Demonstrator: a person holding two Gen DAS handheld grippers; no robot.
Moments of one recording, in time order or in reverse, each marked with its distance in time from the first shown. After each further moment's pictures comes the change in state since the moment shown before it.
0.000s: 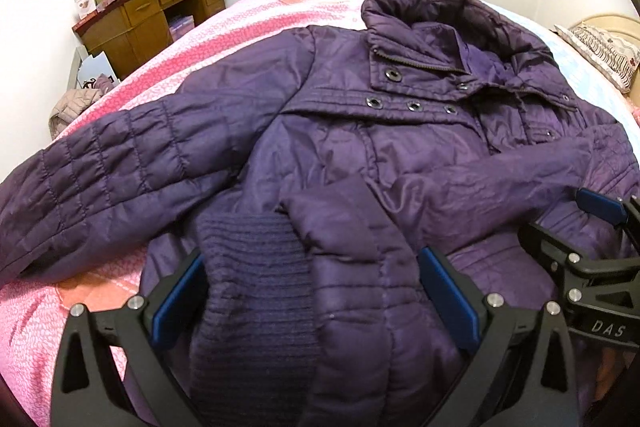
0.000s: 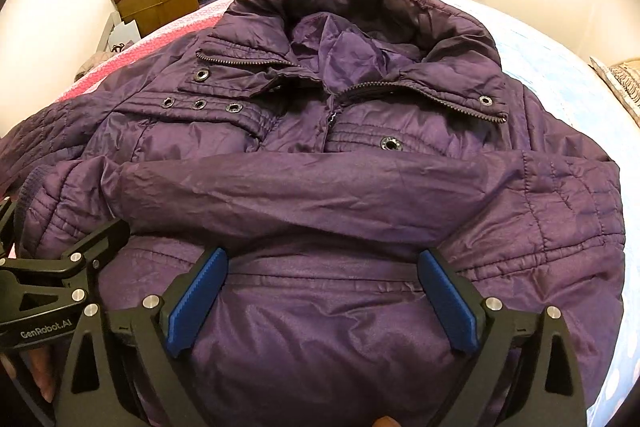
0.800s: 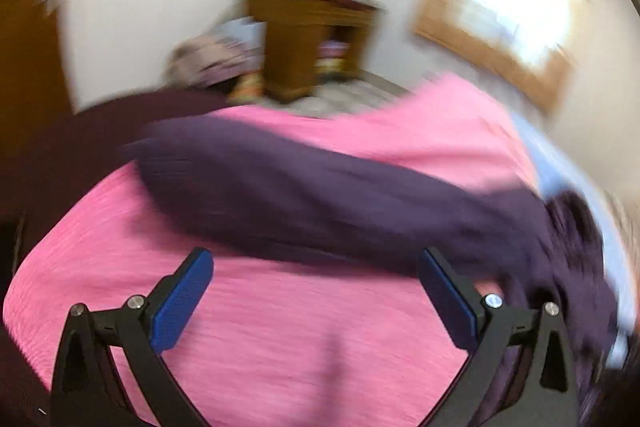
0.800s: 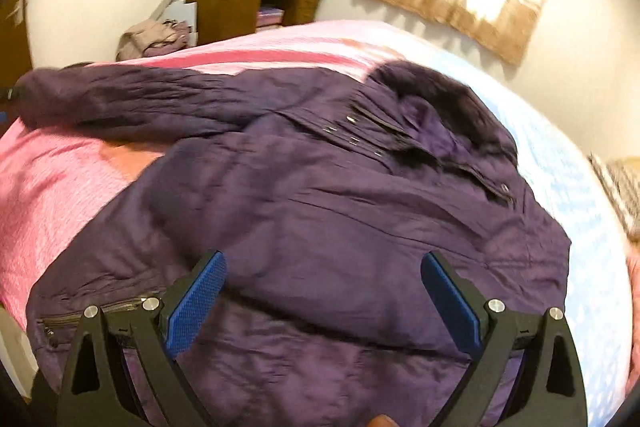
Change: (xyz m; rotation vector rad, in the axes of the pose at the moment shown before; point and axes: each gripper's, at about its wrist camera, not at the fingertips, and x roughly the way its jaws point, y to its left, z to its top) left arm -0.134 0.354 -0.091 -0.620 -0.183 0.135; right arm -0.103 0.132 -0.035 -0.292 -0.136 -0.037
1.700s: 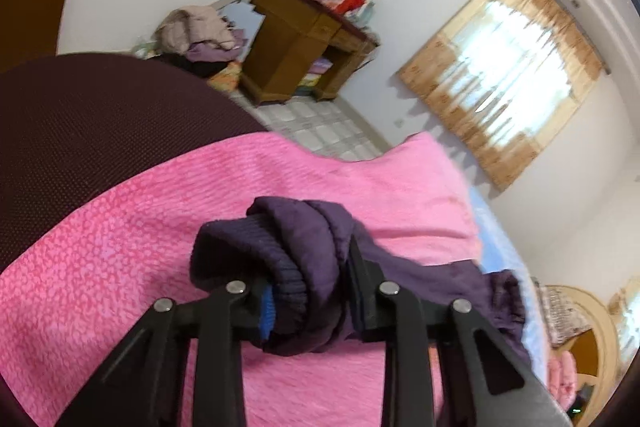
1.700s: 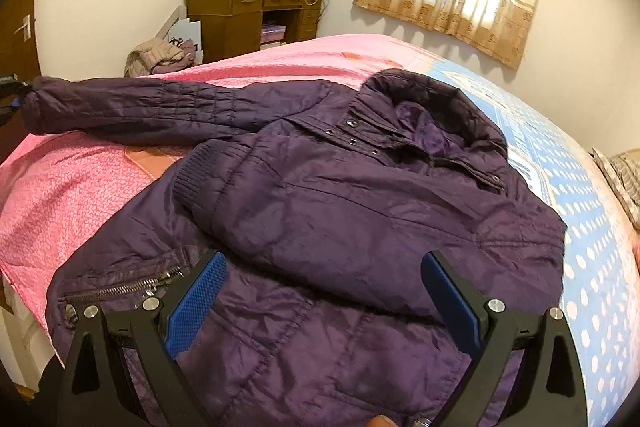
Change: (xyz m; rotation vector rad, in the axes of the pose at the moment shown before) left arm 0.002 0.092 0.047 -0.175 -0.016 -0.338; right arm -0.028 -0.022 -0.025 0.072 -0.045 0.002
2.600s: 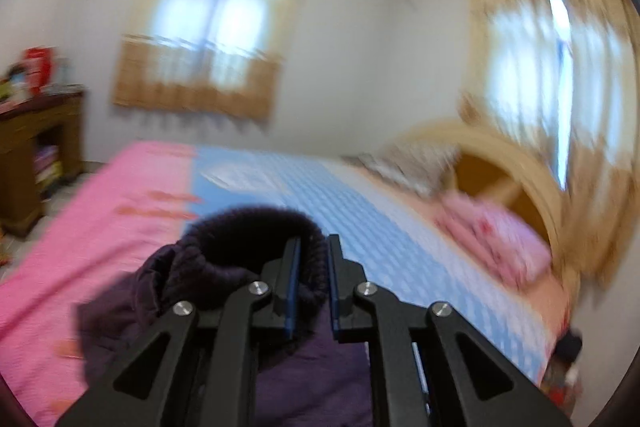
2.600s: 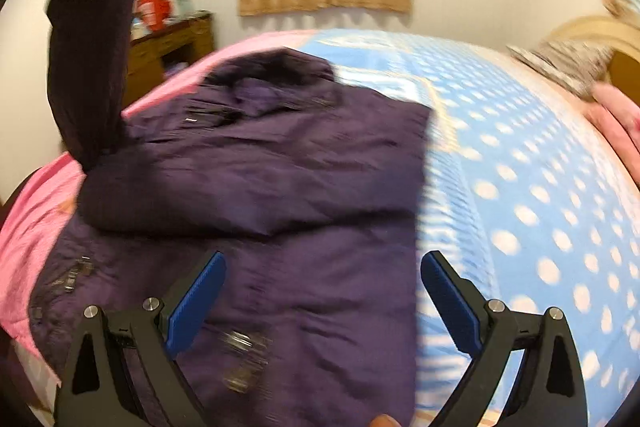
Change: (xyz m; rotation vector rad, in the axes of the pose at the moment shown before) left arm 0.008 -0.467 -0.188 0.794 0.105 -0.637; right arm -0.045 -0.155 -0.102 0.417 0.018 -0.154
